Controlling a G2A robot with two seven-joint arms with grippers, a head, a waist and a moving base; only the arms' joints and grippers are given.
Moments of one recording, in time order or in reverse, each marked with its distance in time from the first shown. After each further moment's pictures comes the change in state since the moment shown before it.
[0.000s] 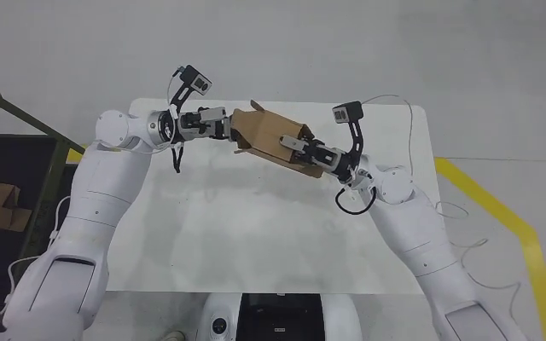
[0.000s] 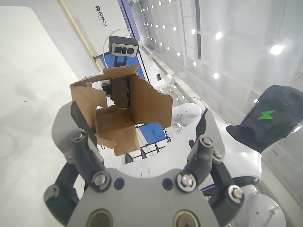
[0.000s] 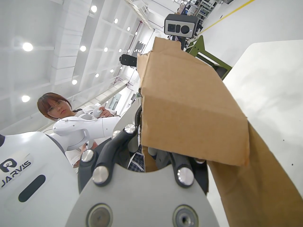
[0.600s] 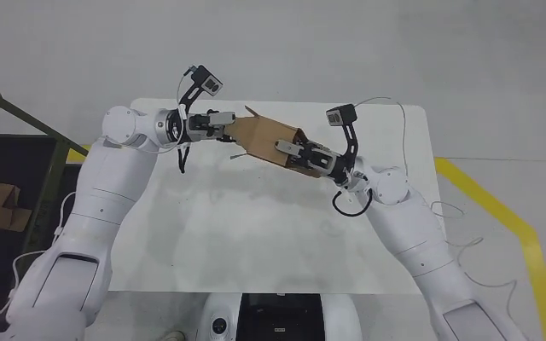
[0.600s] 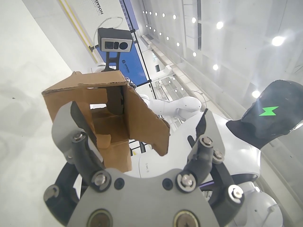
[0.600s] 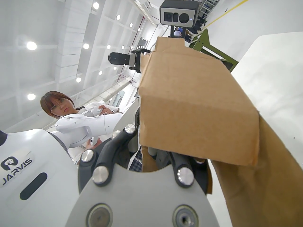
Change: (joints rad) left arm -0.020 -0.014 0.032 -0.022 0.015 0.018 -0.012; right arm 0.006 -0.008 -0.023 0.016 0.023 -0.004 0.024
